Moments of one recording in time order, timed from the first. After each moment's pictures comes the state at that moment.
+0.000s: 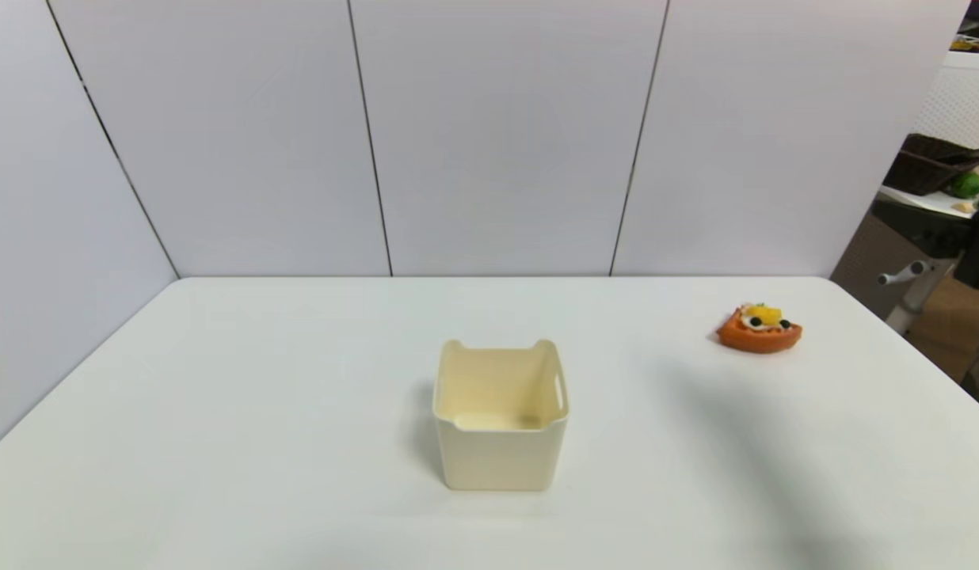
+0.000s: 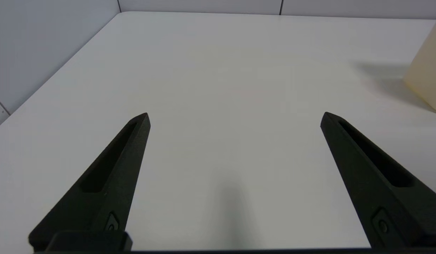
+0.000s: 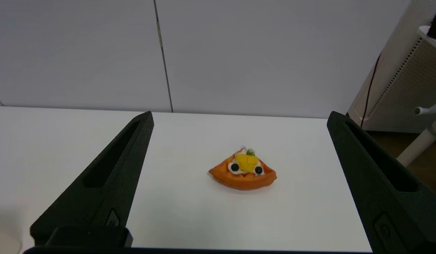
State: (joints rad) left arm 0.00 0.00 0.00 0.00 0.00 0.00; right arm -0.01 1.23 -0.76 -0.42 0.00 -0.04
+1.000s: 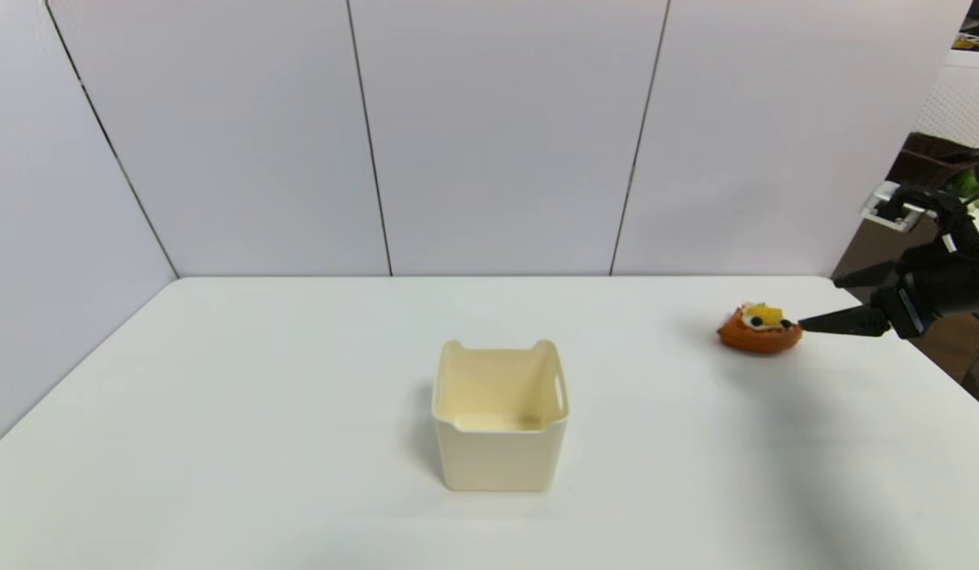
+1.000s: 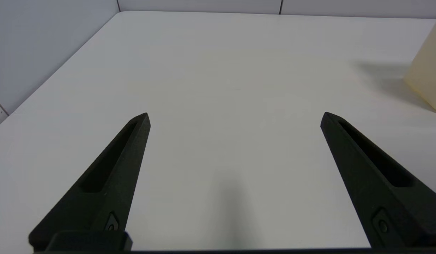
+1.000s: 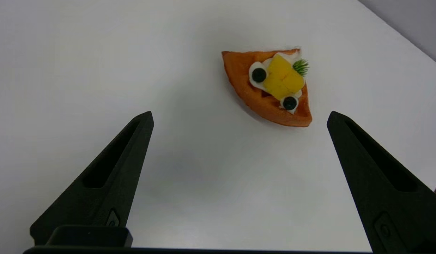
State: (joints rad) left arm 0.00 0.00 0.00 0.00 0.00 0.00; right arm -0.27 1.77 -1.37 0.47 0.54 -0.79
